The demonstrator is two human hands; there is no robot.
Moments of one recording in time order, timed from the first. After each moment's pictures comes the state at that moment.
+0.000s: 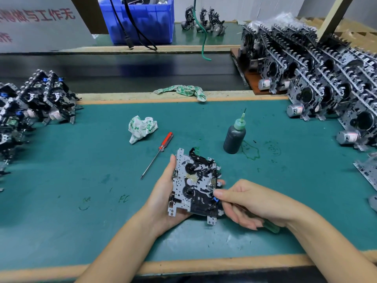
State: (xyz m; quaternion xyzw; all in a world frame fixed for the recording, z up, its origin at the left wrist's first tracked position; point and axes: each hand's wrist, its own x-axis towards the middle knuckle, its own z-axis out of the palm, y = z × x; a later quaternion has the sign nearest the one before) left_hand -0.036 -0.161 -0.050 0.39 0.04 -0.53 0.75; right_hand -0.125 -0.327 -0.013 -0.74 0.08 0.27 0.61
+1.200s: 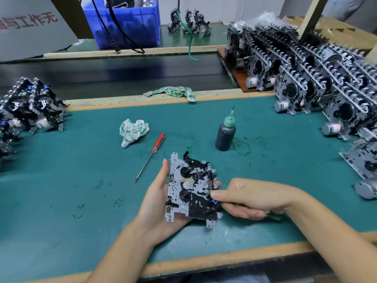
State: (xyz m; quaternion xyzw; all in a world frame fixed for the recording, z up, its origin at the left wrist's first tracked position) left_hand -0.045 -0.151 -0.049 0.35 -0.01 -0.56 0.75; right_hand -0.126 -0.338 -0.011 -0.77 0.04 0.34 0.55
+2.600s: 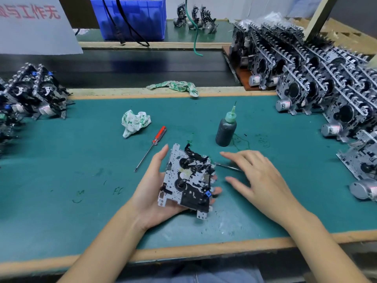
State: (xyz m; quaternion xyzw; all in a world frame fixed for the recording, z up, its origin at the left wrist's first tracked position) left_hand -0.039 -0.147 -0.038 0.31 -0.02 -0.61 0.73; right_hand -0.149 -0.346 -0.036 -0.98 0.05 -0.12 0.13
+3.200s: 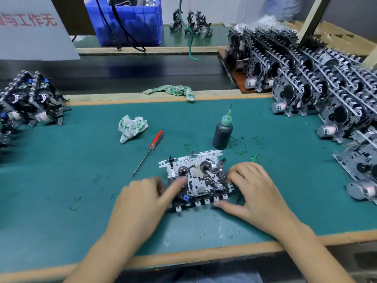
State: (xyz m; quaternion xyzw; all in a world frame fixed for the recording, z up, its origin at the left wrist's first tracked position) left_hand -0.055 -0.122 -0.024 0.94 -0.24 -0.05 0.23; right_hand -0.157 -0.339 -0.048 -0.98 0.00 -0.16 0.08
